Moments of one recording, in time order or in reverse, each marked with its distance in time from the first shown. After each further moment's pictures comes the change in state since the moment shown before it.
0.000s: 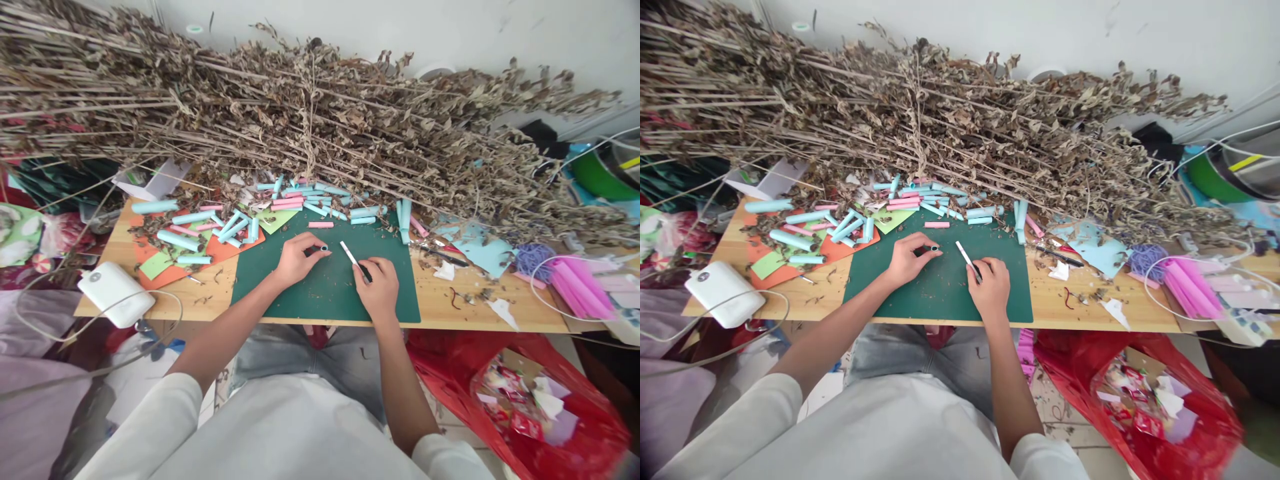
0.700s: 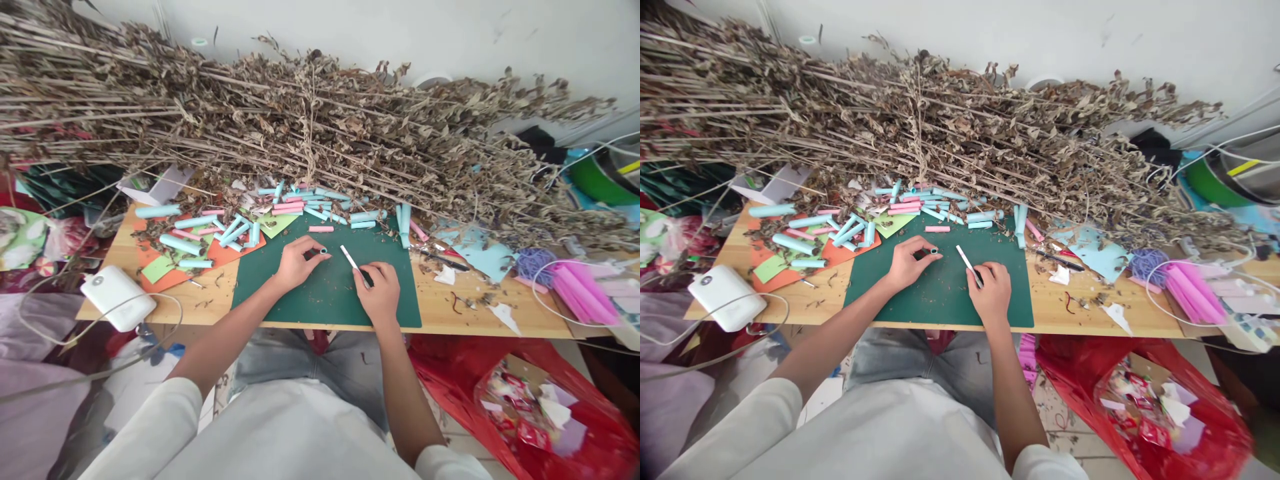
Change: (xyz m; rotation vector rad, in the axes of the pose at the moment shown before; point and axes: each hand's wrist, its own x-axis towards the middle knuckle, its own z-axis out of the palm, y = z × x) left_hand -0.001 -0.002 0.000 0.023 0.038 0.005; right_hand 0.001 0.000 -0.001 0.001 0.027 -0.009
